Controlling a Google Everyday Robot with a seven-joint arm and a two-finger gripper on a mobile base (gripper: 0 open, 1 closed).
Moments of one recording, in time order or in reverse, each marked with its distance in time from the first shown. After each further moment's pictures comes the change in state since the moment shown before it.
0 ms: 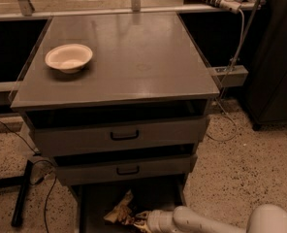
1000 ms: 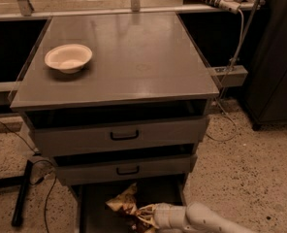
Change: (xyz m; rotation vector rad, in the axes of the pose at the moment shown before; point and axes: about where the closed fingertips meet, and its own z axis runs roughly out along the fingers) arm -0.087 0.001 -0.086 0.029 -0.121 -0.143
